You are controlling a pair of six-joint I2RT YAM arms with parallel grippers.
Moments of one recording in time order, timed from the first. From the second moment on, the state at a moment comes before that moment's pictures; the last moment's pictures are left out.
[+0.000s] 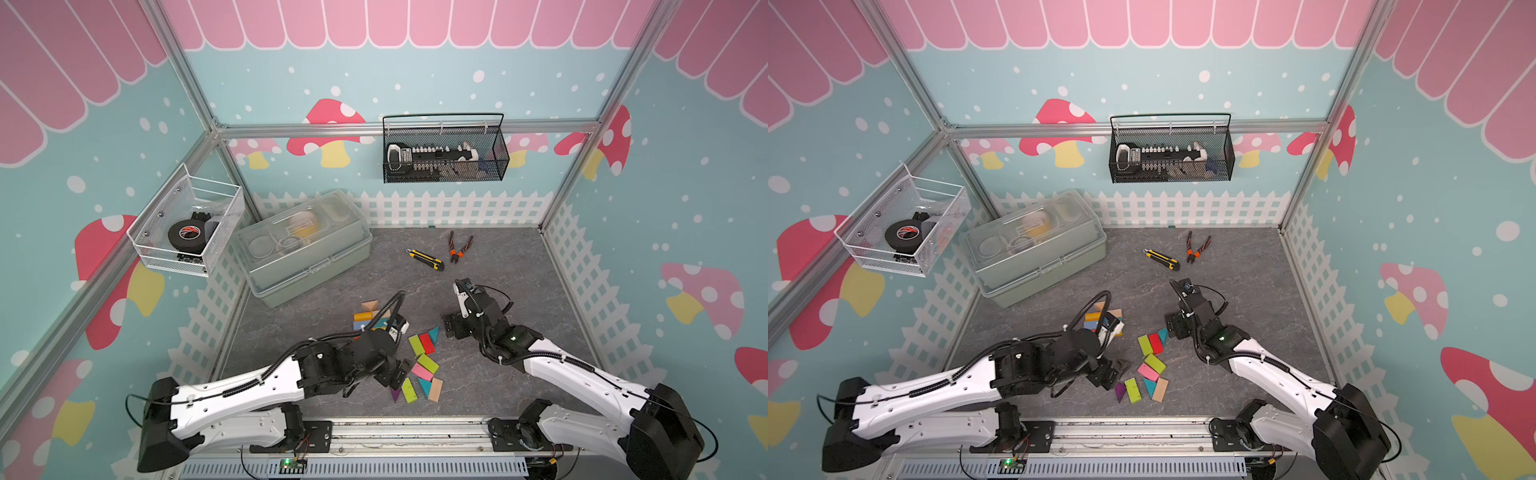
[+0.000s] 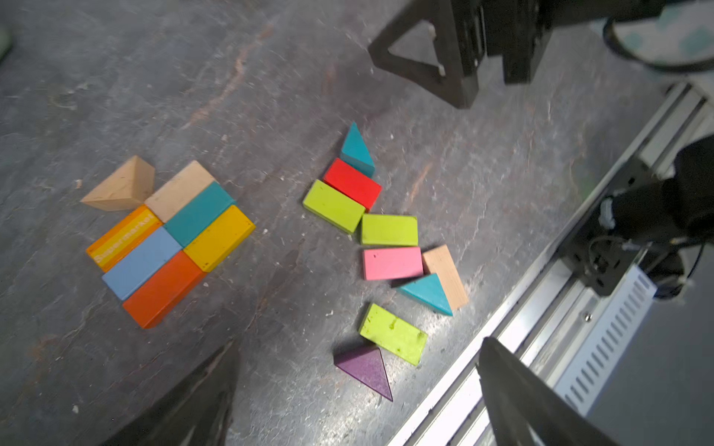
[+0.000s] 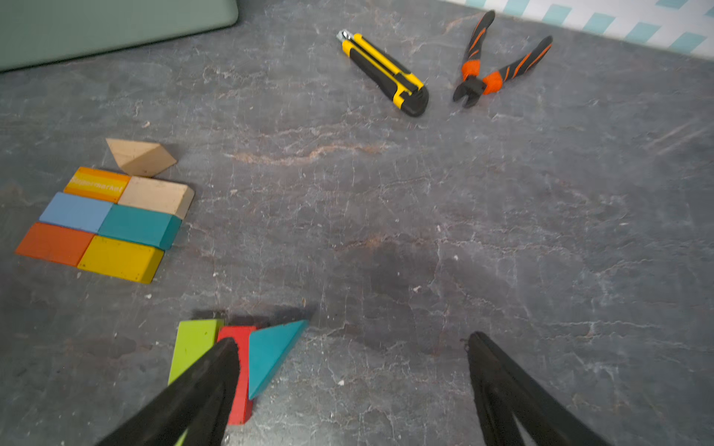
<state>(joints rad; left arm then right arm) -1.20 1.15 0.90 -0.68 -0.21 -0.38 0.65 1.10 0.62 -0.23 0.22 0.21</state>
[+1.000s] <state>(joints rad) -1.14 1.60 0.96 -0.79 0.02 -0.19 0.60 1.08 0.51 -0.13 0.16 0.25</state>
